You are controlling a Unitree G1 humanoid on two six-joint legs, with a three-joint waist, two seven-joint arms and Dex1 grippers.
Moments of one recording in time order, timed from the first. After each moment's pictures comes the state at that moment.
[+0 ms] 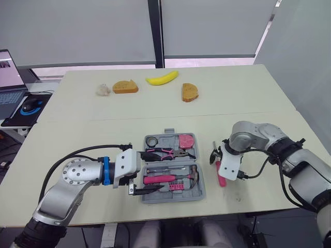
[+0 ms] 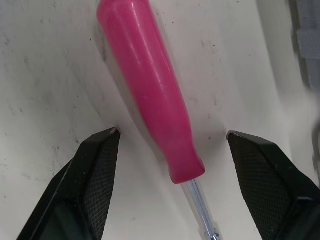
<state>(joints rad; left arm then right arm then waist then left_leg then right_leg) -0.07 0.78 -0.08 -0.38 -0.35 0.20 -1.12 -1.00 -0.64 0.85 0.72 -0.63 -0.95 1.23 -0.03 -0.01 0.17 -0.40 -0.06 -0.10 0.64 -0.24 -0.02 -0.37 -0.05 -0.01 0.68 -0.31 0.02</state>
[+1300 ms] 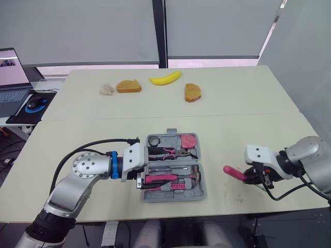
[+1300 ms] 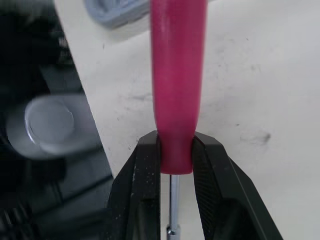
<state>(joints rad) -0.17 0.74 -0.14 -0.34 -0.35 0.22 -1.11 -0.25 -1.00 0.12 -0.43 0.05 1.04 1.38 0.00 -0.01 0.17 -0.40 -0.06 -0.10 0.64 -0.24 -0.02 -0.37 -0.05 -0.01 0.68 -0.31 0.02</state>
